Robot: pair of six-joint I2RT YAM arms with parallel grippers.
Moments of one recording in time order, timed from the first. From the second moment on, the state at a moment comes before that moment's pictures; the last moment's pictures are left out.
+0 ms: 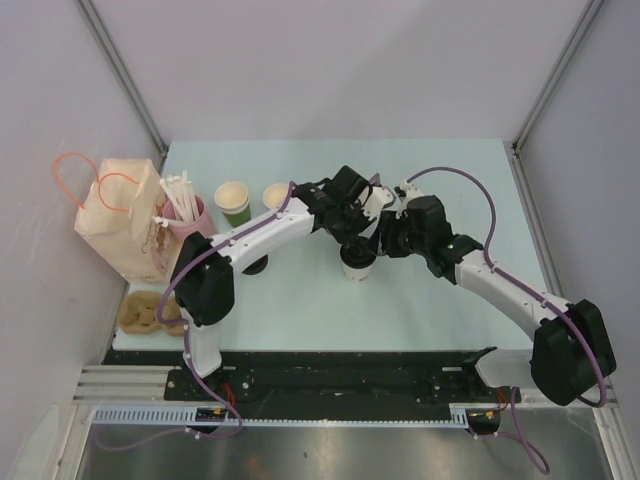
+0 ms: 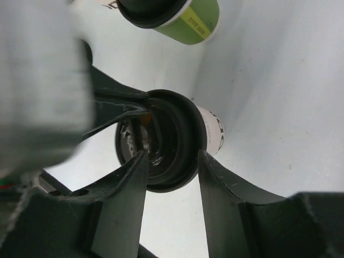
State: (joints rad) left arm -0.80 1.91 1.69 -0.75 0.10 0.21; right arm 0.51 1.28 0.89 -0.20 -0.18 0.49
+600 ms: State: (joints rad) left arm -0.80 1.91 1.67 -0.75 0.12 0.20; right arm 0.53 1.30 0.81 -0.08 -0.13 0.54
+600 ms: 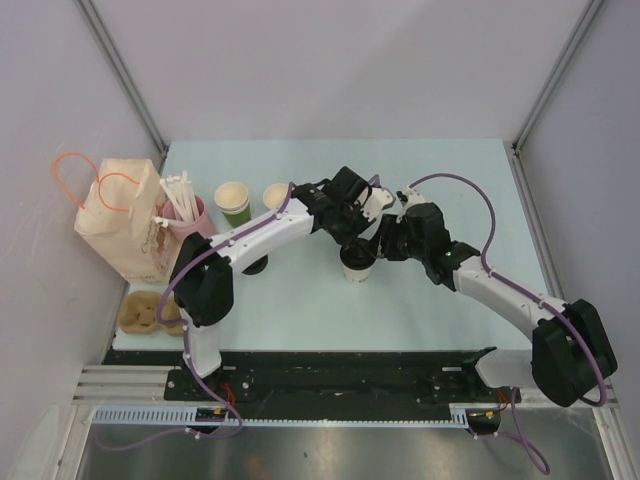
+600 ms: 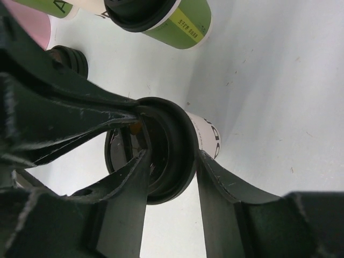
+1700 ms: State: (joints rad) left arm -0.81 1.90 1.66 -0.74 0.12 0.19; right arm 0.60 1.24 0.74 -0.04 -0.03 0.60
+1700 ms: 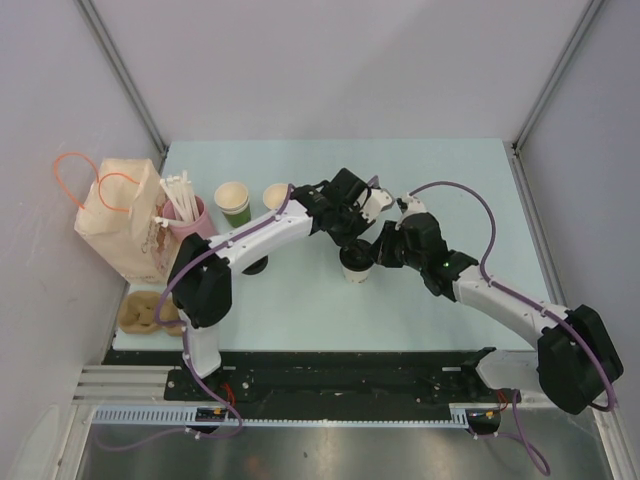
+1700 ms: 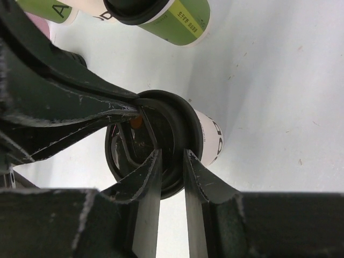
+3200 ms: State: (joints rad) left arm -0.78 1.82 1.58 -0.72 0.30 0.16; right arm 0.63 1.17 0.65 0.04 0.03 0.60
